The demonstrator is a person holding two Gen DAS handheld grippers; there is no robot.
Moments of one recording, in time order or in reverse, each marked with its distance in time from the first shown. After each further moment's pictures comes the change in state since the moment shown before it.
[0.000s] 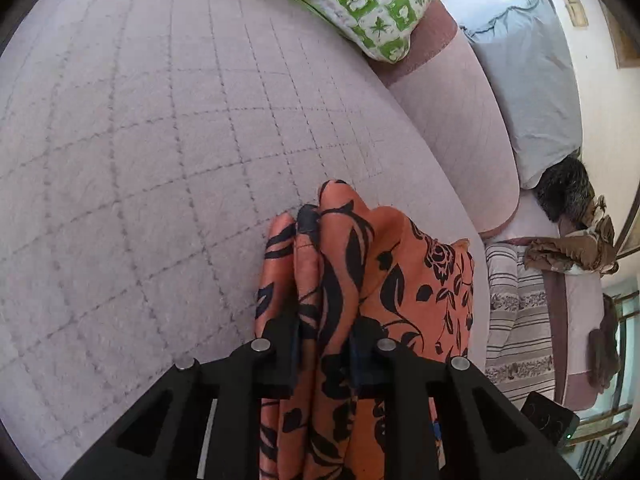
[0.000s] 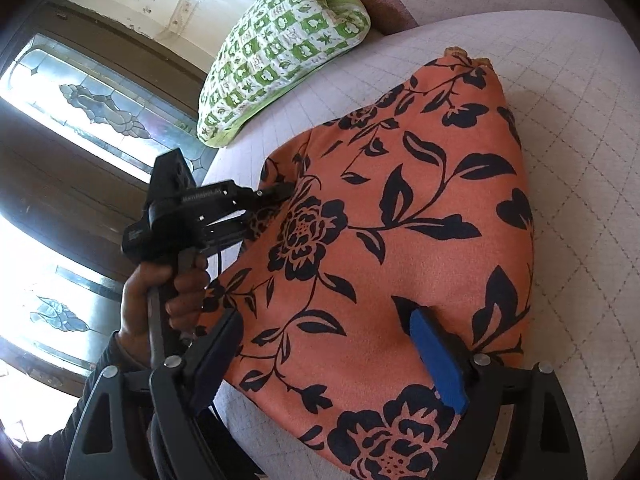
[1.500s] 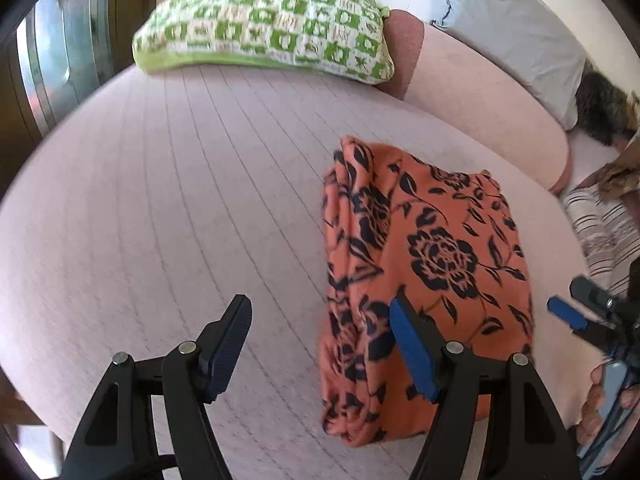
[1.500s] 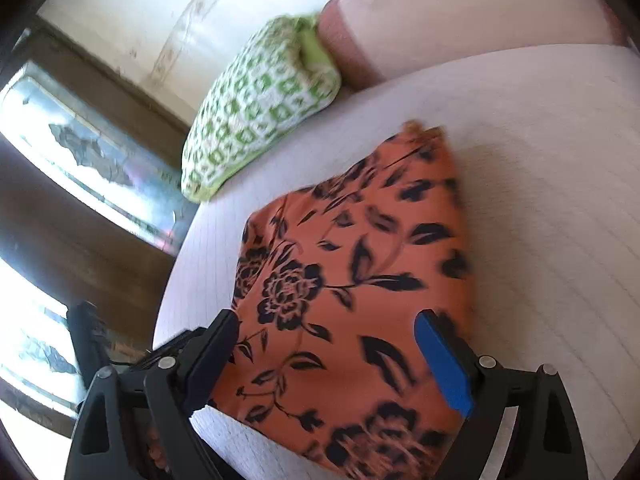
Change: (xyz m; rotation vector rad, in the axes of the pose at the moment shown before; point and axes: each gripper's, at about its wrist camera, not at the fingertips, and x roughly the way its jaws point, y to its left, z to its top) left arm -0.084 -0.046 -0.121 0.245 -0.202 0.406; right arm -0.067 -0.014 0.000 0.091 -0.188 -0.094
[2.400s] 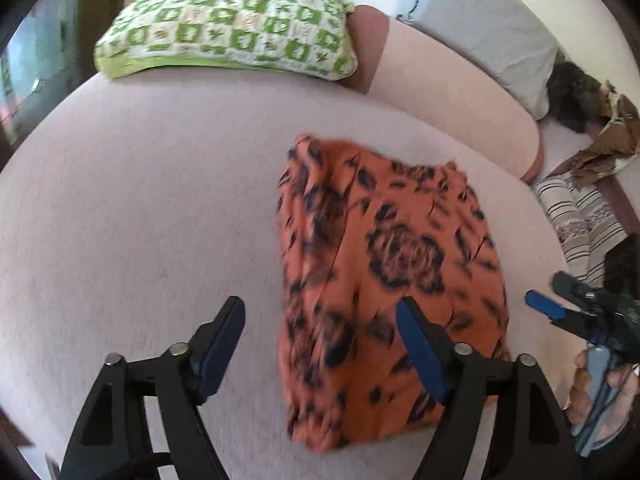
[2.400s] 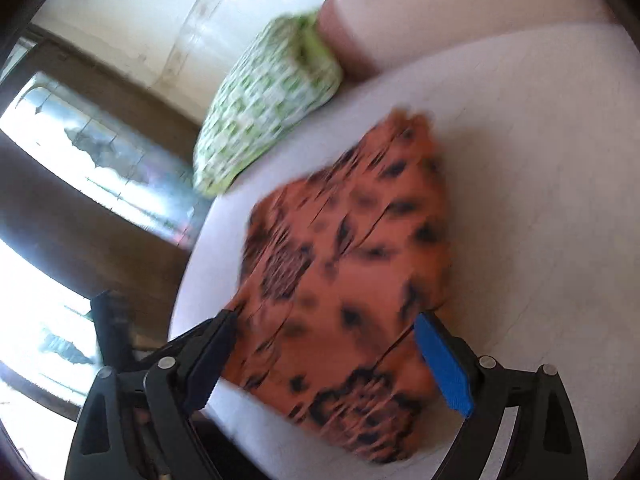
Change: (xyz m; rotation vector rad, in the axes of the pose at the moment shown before) left arm 0.008 -0.015 0.011 0.069 0.000 -0.103; right arm 0.000 -0.024 0.008 0.030 0.023 0.038
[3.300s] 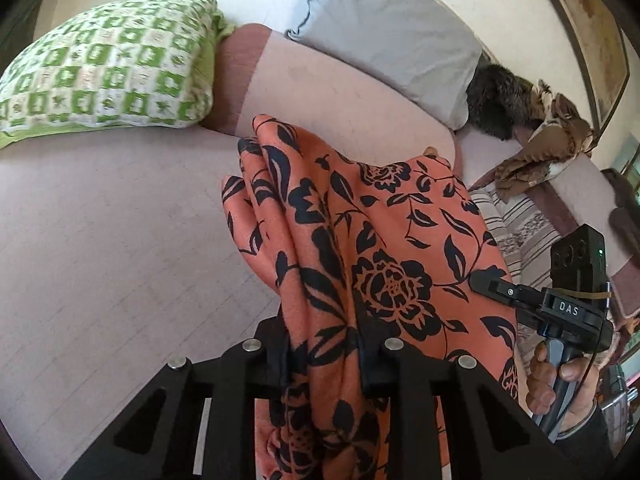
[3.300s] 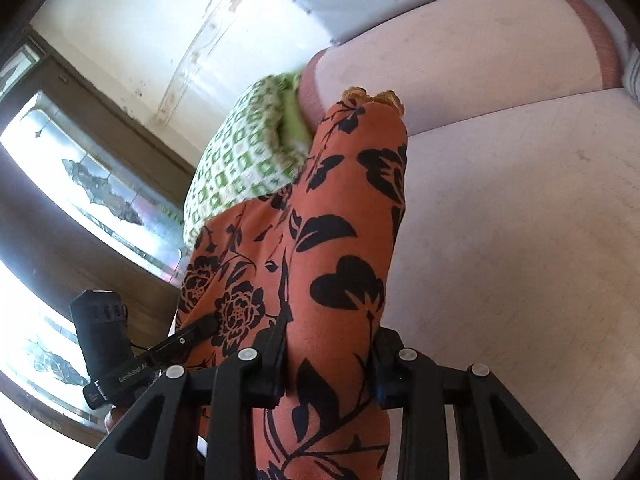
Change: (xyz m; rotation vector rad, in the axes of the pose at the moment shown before) left arm 0.048 -0.147 0.083 0.098 -0.064 -0.247; right arm -0.034 -0.039 0.115 -0.073 -0.092 0.011
